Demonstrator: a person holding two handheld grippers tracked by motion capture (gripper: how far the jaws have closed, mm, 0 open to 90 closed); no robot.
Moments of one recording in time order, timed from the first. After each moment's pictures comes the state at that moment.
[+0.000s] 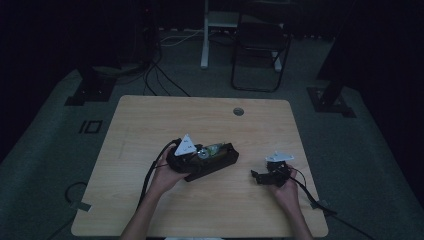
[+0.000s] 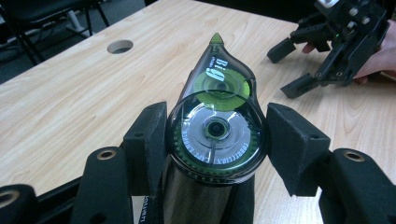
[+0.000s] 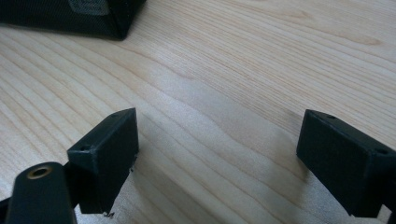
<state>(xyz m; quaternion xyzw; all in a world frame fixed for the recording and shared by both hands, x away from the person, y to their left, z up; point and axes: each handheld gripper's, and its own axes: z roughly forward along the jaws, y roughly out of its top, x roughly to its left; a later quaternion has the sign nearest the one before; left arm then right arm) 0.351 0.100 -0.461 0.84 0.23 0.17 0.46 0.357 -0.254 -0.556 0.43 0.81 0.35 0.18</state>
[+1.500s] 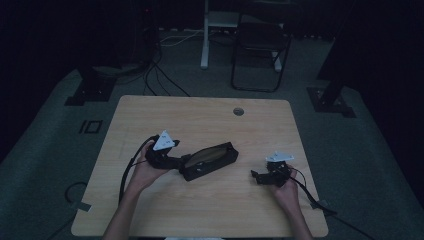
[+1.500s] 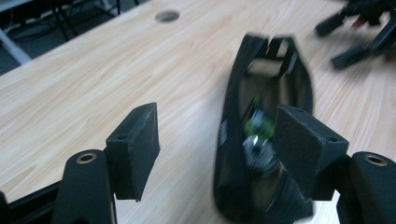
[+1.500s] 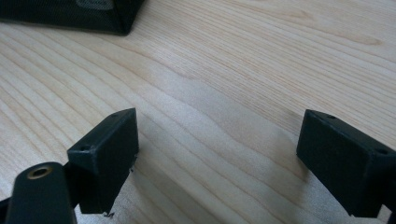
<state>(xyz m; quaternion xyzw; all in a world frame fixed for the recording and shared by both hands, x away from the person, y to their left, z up) 0.361 0.165 -0.461 0.84 0.28 0.19 0.42 0.357 -0.254 -0.556 0.43 0.81 0.35 0.18</state>
